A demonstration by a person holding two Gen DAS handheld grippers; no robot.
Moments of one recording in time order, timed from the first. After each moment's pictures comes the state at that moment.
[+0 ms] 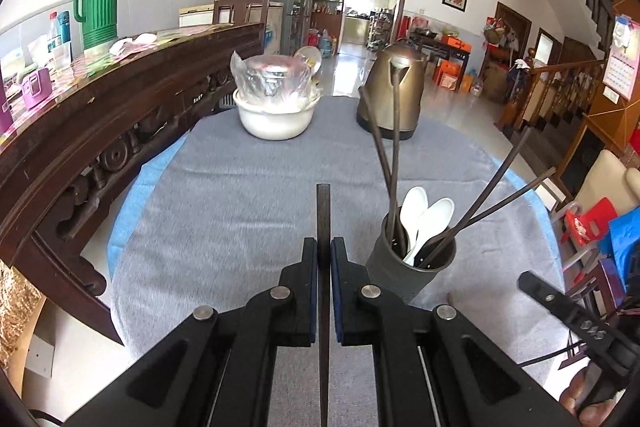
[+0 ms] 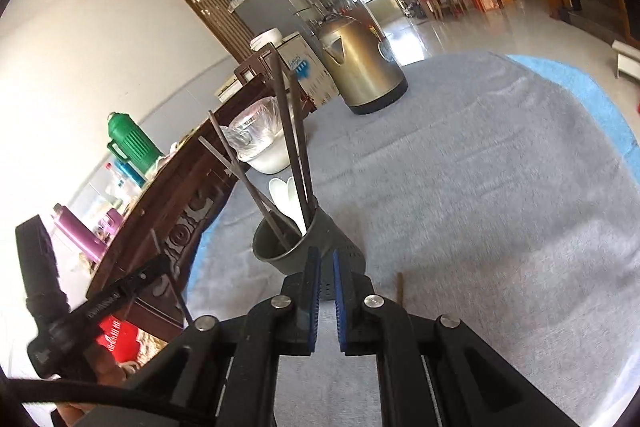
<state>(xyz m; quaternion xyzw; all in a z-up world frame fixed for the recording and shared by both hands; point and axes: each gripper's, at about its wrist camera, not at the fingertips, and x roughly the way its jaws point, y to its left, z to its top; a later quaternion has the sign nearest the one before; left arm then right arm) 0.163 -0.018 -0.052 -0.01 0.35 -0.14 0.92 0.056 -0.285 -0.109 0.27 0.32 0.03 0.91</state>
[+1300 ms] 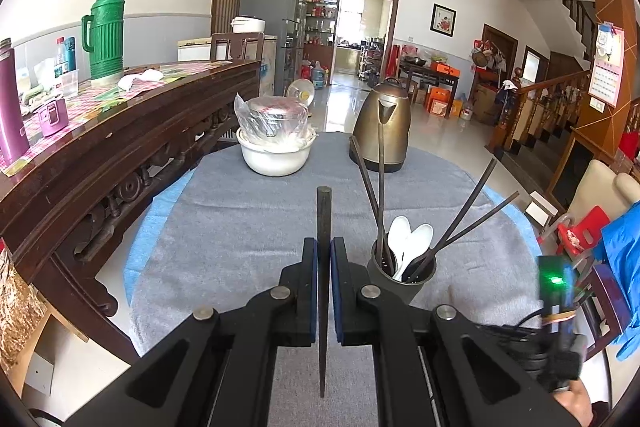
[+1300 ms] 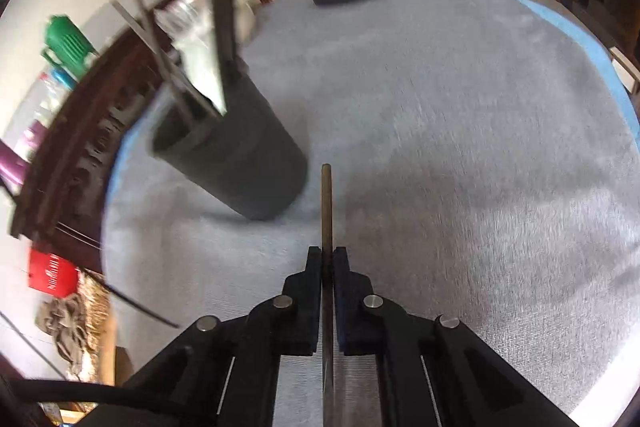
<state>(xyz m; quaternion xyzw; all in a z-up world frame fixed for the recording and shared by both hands) 0.129 -0.002 -0.017 -0.01 0.29 -0.15 0.94 0.097 -0.257 -0.155 0.20 0.46 0.01 0.87</state>
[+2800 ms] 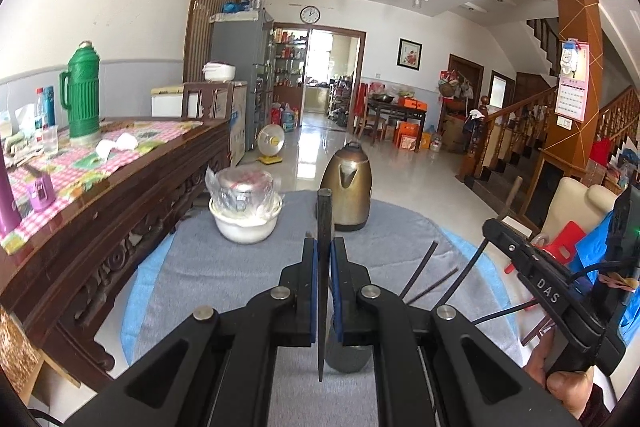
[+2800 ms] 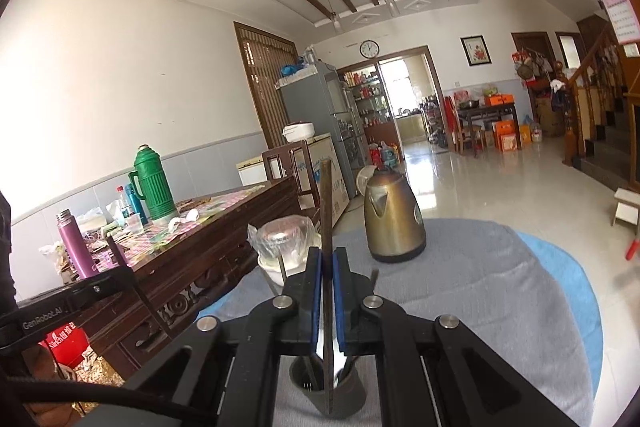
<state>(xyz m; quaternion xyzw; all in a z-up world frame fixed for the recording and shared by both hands) 0.119 -0.014 0.068 -0.01 0.21 -0.21 0.95 0.056 -0.238 0.040 0.14 0.11 0.00 0.98</state>
